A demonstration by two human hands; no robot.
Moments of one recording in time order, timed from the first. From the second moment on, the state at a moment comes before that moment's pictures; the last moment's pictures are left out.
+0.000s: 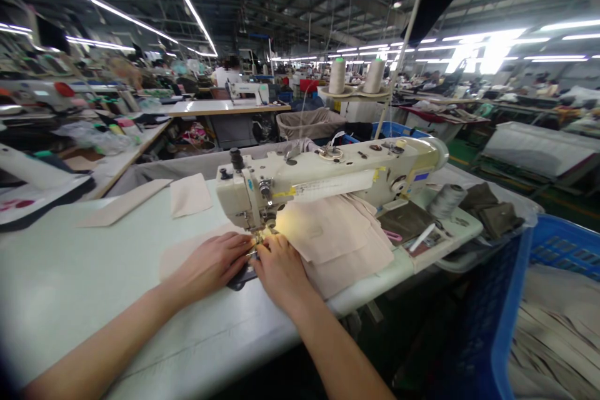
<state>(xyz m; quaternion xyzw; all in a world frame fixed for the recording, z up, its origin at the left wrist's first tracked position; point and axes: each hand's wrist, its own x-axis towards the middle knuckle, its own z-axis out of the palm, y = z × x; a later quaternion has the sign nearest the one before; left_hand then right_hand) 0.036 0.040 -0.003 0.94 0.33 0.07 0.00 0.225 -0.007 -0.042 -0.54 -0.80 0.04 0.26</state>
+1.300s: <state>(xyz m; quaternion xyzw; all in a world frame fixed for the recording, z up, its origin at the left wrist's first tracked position) 0.004 0.012 0.001 0.83 0.55 -0.02 -0.04 0.238 -0.047 -0.074 -0.49 -0.73 0.06 0.46</state>
